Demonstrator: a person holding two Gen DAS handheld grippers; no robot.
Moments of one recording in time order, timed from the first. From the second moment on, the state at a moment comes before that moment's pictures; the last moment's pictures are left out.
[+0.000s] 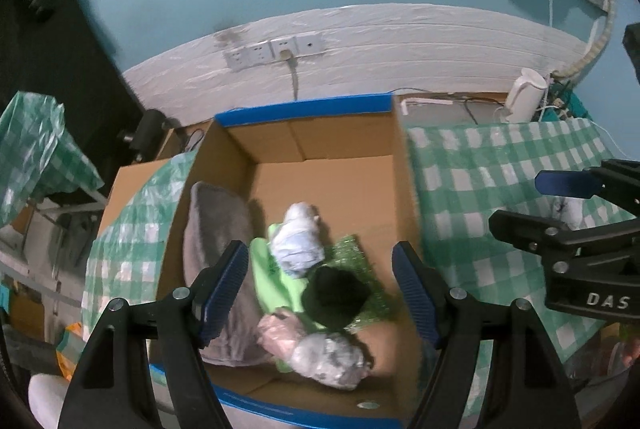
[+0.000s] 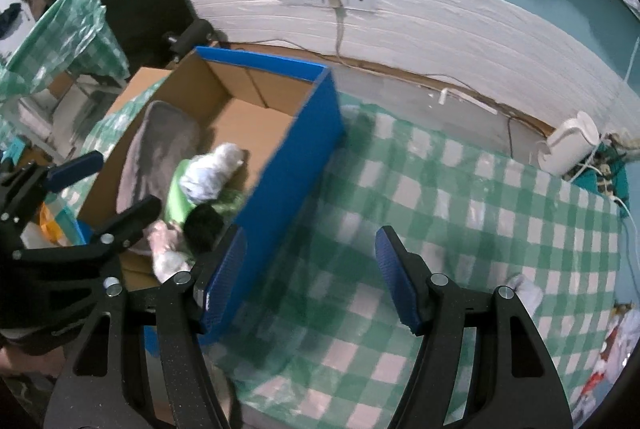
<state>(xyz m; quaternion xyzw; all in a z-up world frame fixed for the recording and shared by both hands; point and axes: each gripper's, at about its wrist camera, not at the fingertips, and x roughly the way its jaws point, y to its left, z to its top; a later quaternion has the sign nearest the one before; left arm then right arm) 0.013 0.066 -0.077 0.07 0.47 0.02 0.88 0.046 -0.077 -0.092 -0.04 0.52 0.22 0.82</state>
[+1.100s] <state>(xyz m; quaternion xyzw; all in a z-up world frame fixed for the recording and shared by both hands) 0.037 -0.066 -0.122 0.09 0.52 -0.06 0.85 0.063 -0.275 -0.155 0.03 0.56 0.06 0.82</state>
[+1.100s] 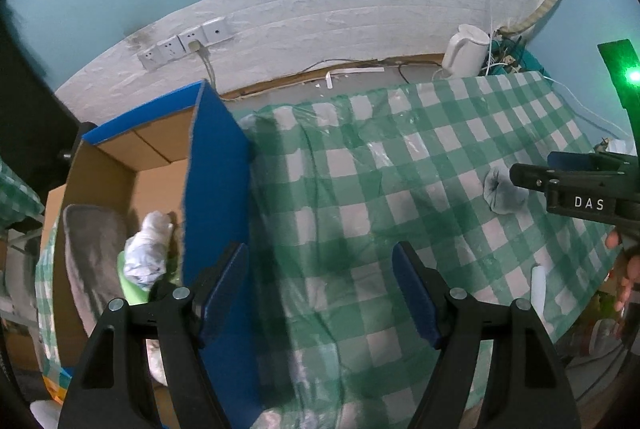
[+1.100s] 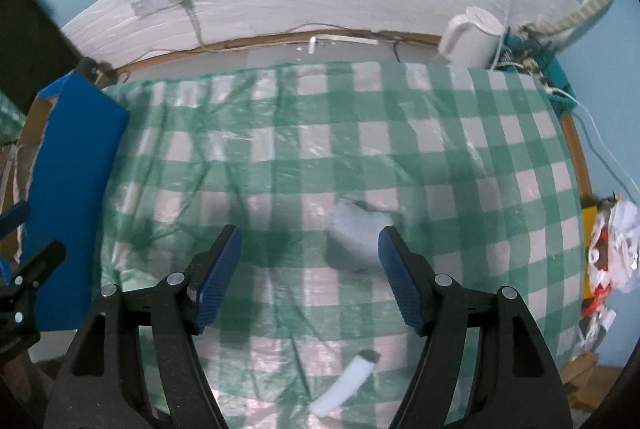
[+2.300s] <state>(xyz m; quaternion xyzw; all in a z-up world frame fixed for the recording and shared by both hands) 0.052 -0.117 -0.178 0.11 0.56 -0.07 0.82 0.084 -0.299 -0.239 0.03 0.62 0.04 0.78</state>
